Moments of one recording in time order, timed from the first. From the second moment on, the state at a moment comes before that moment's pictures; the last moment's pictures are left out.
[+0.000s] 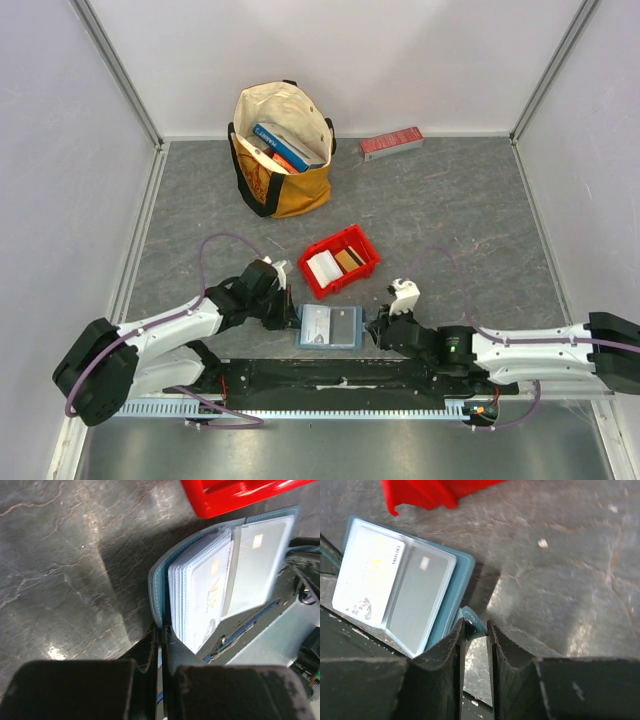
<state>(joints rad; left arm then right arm) -0.72 1.10 0.39 -0.24 0.32 -0.73 1.37 0.95 0.27 -0.02 0.61 0.82</state>
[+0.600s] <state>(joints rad) -0.72 0.99 0.39 -0.32 0.34 -0.80 1.37 0.89 0.37 -0.21 0.61 1.06</state>
